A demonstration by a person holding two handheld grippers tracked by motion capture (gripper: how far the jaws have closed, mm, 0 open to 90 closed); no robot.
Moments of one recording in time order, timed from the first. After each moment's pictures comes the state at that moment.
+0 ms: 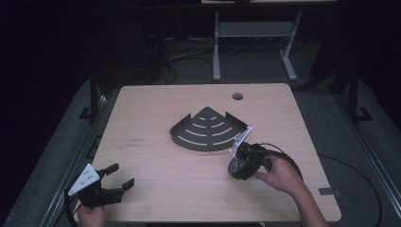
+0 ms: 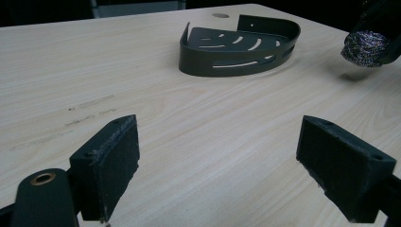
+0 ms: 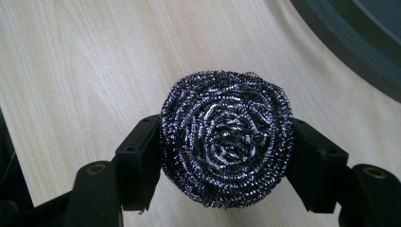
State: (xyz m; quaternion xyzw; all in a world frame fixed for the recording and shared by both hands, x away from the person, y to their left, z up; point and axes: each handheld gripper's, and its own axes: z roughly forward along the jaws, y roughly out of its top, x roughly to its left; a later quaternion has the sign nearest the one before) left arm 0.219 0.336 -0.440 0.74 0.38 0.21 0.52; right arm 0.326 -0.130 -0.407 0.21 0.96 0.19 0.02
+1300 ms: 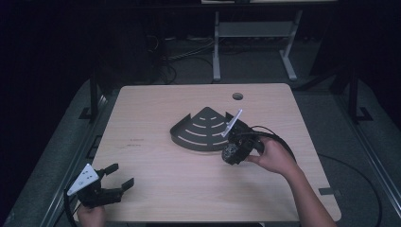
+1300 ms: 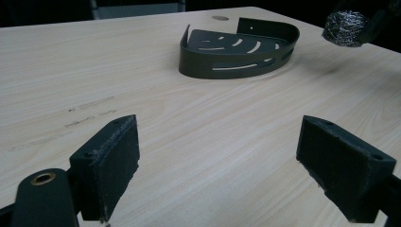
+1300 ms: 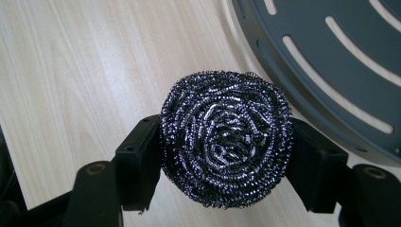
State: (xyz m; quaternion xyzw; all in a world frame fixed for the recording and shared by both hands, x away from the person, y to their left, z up) left arm 0.219 0.336 -0.440 0.74 0.38 0.21 0.52; right arm 0.363 -0.110 -0.379 0.21 0.96 0.18 0.01
